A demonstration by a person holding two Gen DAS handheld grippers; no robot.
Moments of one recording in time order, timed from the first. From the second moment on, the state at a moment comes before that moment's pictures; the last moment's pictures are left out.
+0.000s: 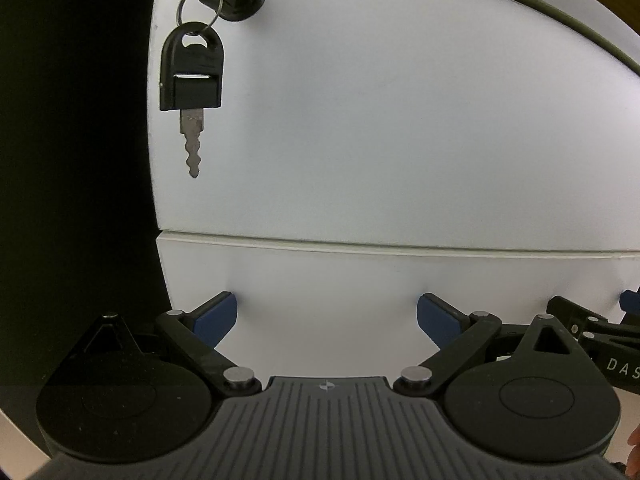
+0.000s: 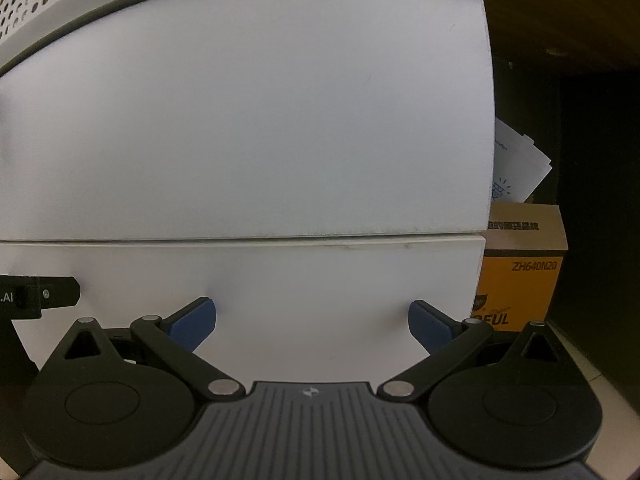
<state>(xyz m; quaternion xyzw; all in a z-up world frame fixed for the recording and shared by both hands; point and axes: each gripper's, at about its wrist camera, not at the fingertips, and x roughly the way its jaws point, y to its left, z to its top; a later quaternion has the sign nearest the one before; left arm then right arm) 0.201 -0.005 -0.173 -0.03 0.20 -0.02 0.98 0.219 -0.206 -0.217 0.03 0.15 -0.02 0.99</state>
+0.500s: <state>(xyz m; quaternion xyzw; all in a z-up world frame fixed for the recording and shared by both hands) 0.213 -0.009 -0.166 -0.03 0.22 -0.03 0.98 0.226 -0.212 -0.213 0.01 0.18 -0.02 0.98</state>
